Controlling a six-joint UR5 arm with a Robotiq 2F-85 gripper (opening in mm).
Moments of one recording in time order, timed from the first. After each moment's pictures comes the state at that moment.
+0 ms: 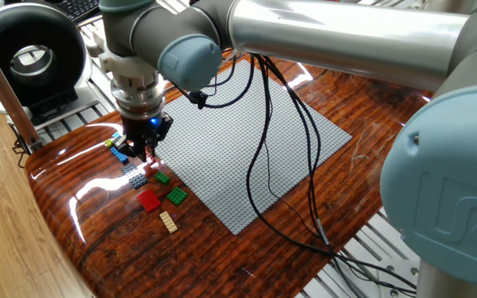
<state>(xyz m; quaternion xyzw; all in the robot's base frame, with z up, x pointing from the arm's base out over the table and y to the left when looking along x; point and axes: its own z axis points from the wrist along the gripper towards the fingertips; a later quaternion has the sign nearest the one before) 0.620 0.212 0.032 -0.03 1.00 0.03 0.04</state>
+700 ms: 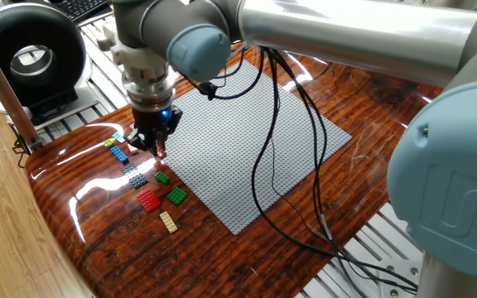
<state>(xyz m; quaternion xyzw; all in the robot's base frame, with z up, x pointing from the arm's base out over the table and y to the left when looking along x) 0.621 0.180 0.037 0.00 1.00 0.01 0.04</state>
